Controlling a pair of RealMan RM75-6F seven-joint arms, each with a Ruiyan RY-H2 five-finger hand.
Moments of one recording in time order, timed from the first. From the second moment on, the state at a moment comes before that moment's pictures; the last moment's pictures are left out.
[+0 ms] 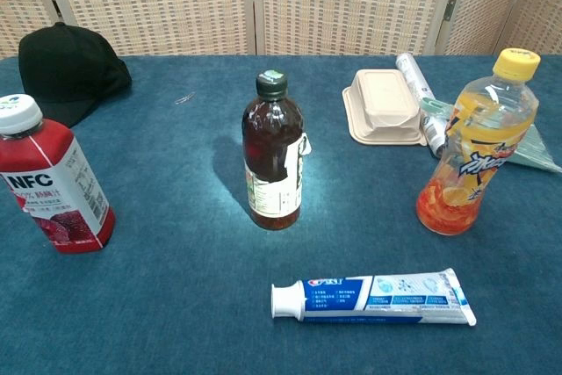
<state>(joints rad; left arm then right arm) -0.21 -1.08 0.05 -1.63 1.63 1.30 -0.51 0.10 -0.98 -0.01 -1.68 -1.61 1.43 0.10</state>
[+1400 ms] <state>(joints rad) -0.37 -1.32 -0.03 -1.55 1.47 1.11 -0.62 0.10 -0.94 -0.01 -1.68 -1.62 1.45 0.17</state>
